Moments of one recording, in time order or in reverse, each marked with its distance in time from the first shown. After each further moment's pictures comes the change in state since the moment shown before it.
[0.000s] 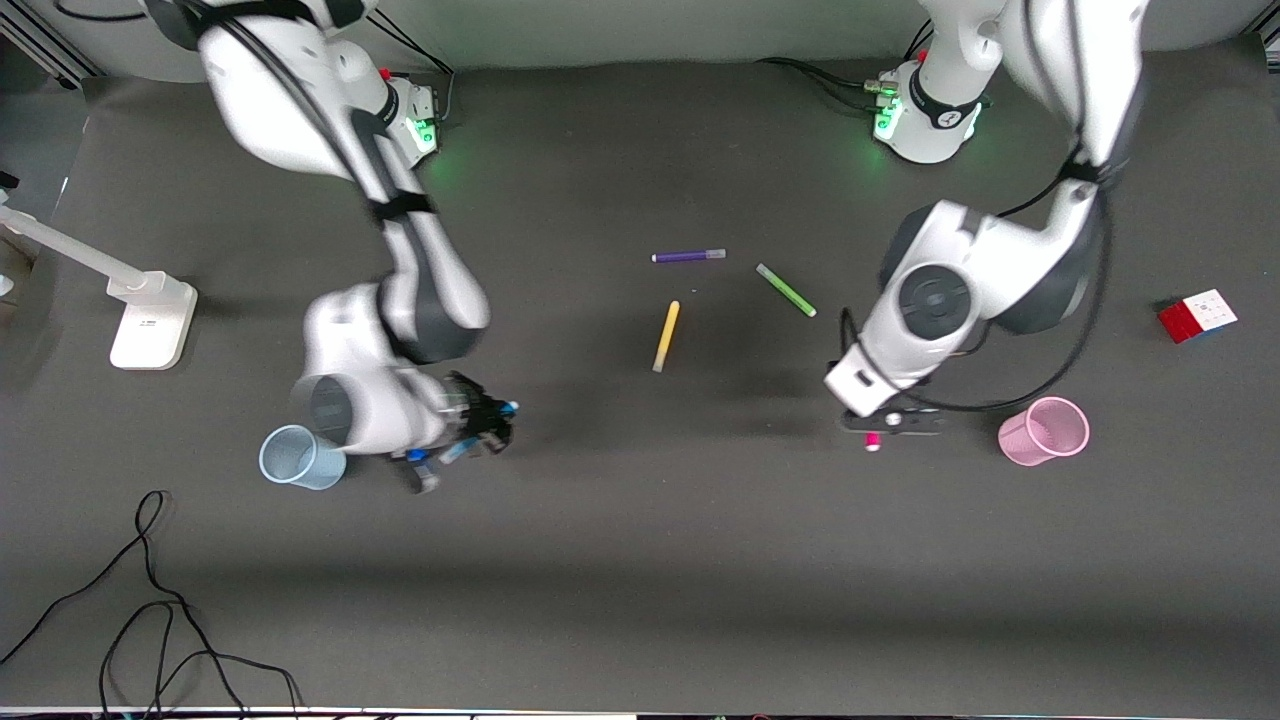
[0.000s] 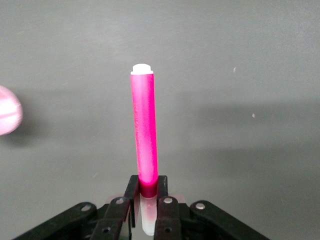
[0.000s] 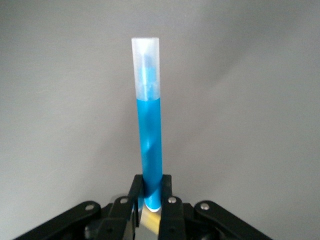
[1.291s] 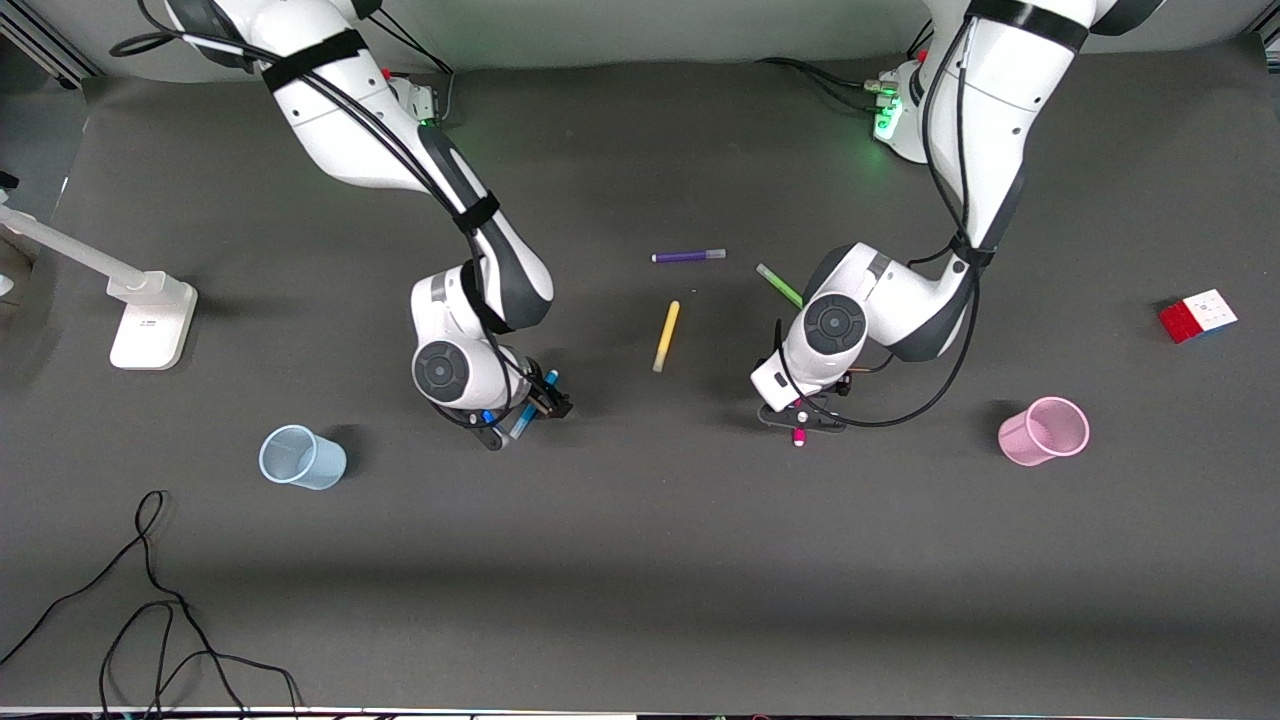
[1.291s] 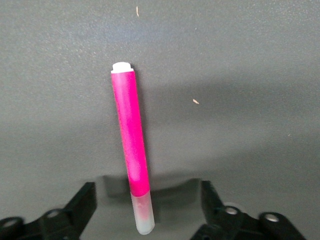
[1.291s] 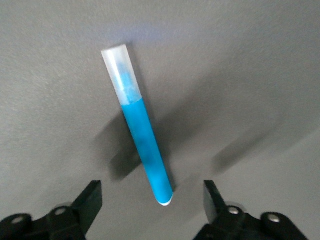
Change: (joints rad) left arm -0.132 0.280 -0.012 -0.083 0.054 0.385 -0.056; right arm 0.087 0.070 0.186 -0.405 -0.143 0.507 -0.071
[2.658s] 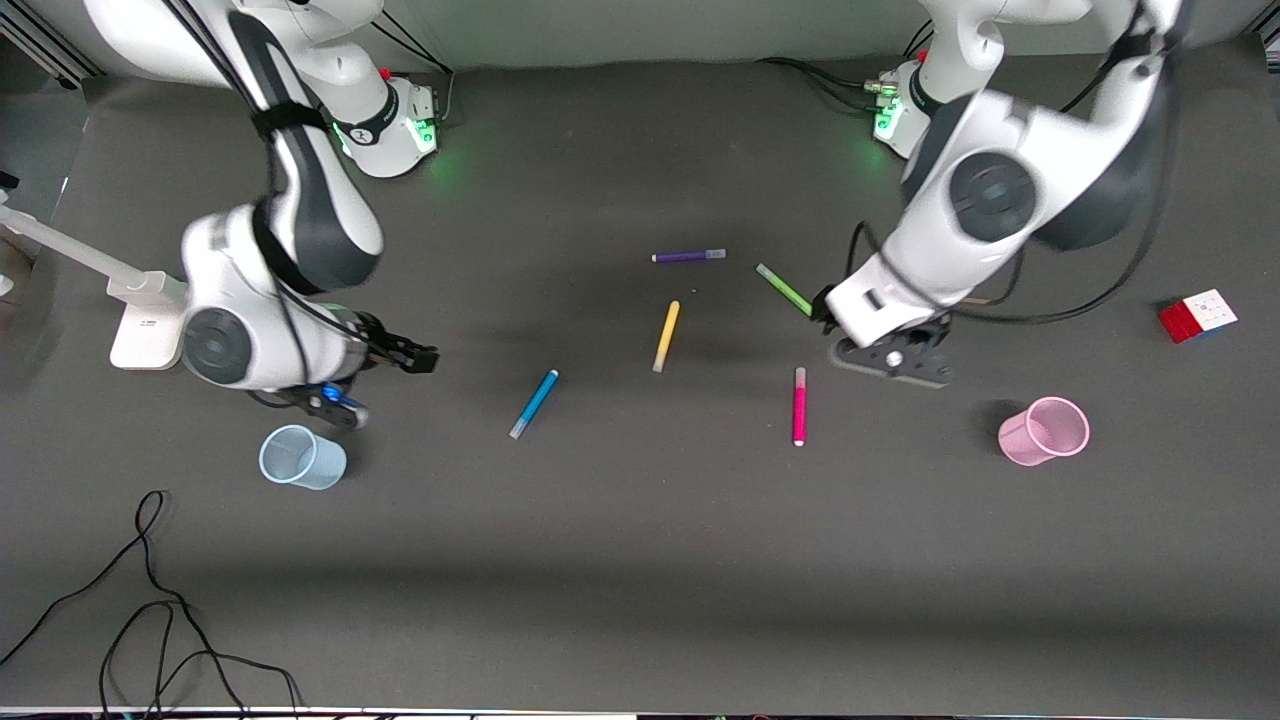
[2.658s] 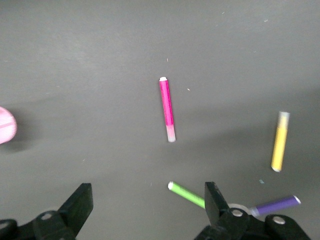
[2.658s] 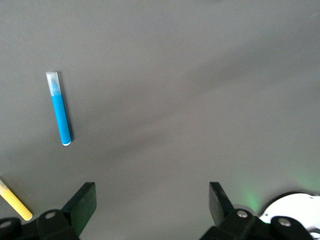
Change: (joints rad) left arm 0.058 -0.389 -0.005 0.072 -0.145 -0.408 0.196; right arm -0.234 -0.342 0.000 -0.042 -0.193 -0.473 -0.351
